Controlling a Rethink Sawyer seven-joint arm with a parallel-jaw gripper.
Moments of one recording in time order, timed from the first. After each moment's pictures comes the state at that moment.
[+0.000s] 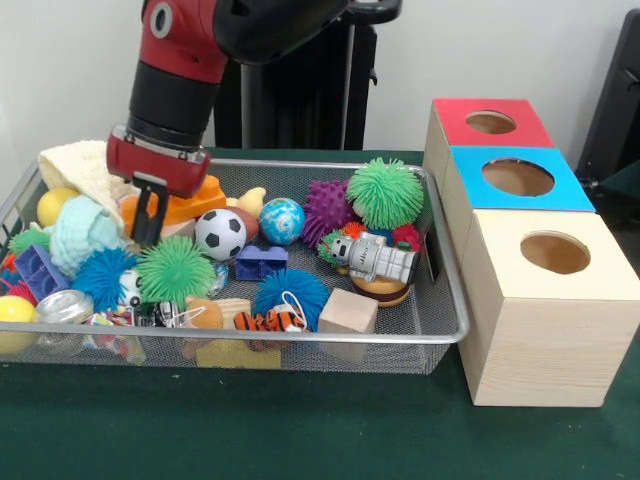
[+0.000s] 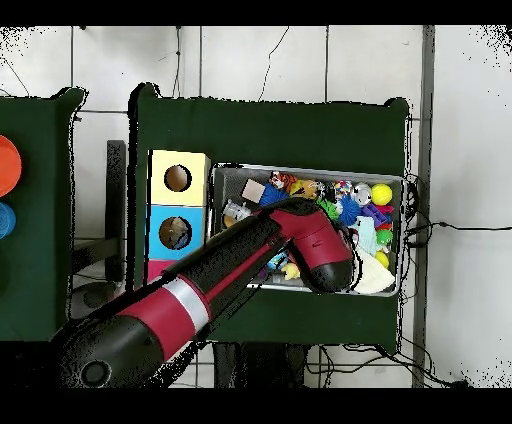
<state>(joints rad) 0.23 0.20 -0.98 1.17 -1.45 -0.55 3.90</state>
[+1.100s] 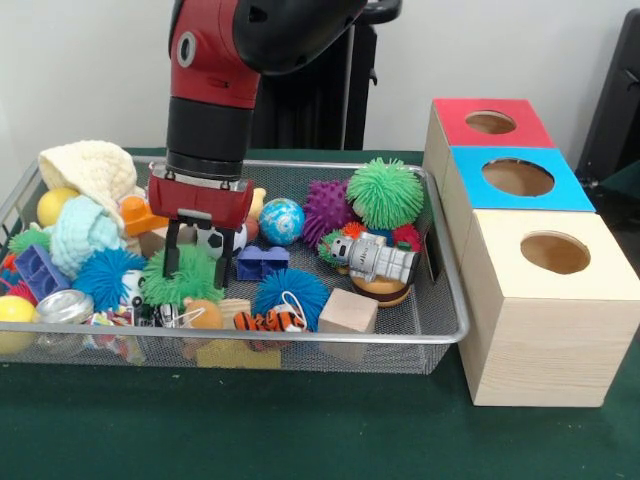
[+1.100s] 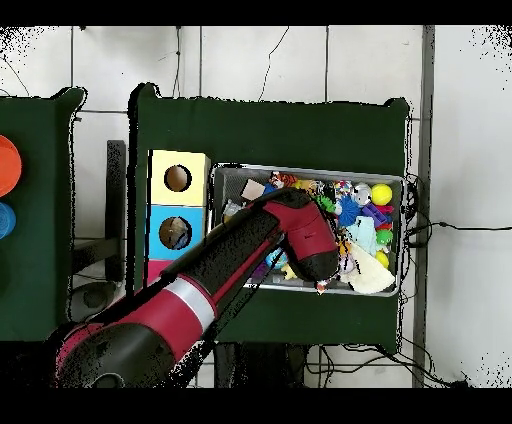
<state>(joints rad) 0.23 0.13 -0.89 1.13 -1.40 -0.55 3.87</state>
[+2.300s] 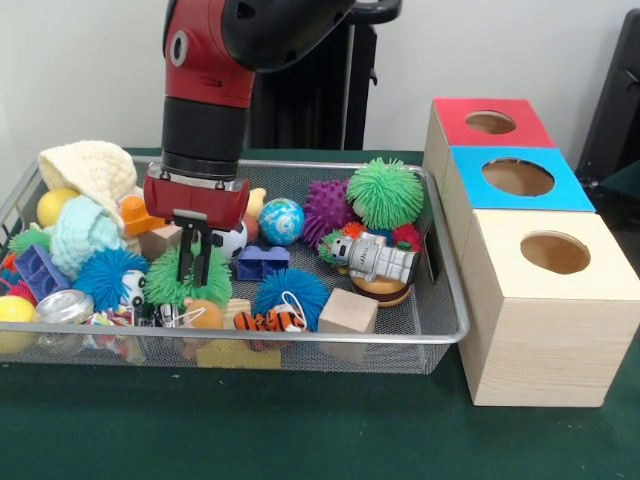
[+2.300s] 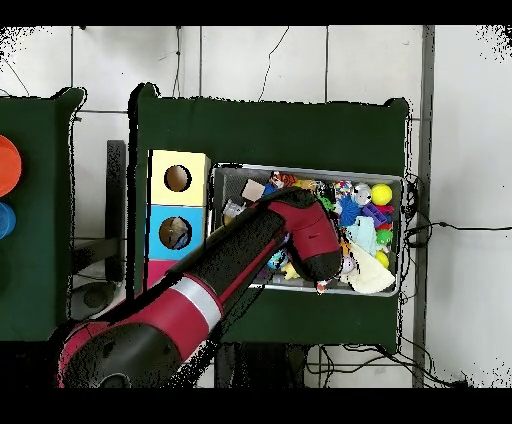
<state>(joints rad) 0.21 0.11 -0.88 1.13 -1.40 -0.55 3.87</state>
